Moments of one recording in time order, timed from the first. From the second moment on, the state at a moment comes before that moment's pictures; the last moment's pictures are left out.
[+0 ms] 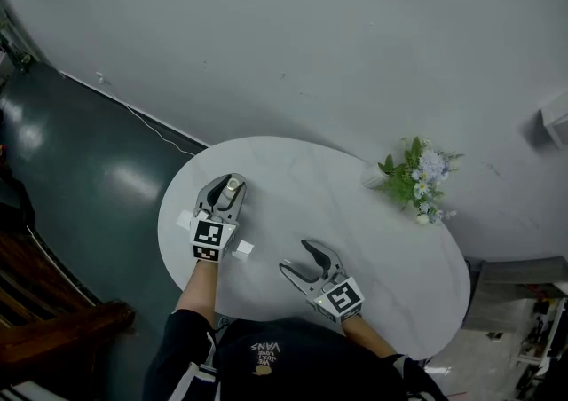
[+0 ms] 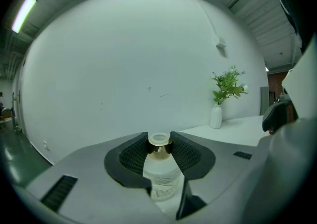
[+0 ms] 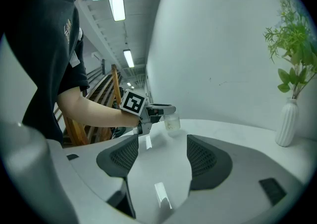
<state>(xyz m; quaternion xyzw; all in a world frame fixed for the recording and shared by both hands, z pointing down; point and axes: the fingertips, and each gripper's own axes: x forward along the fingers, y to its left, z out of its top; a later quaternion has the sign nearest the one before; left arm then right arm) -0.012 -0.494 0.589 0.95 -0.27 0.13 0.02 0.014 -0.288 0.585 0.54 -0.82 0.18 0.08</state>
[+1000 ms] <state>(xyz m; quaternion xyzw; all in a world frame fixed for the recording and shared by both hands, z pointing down) -0.004 -0.527 0.620 0.95 -0.28 0.12 0.03 0.014 -0.313 0.593 0.53 -0.83 0.17 0.09</state>
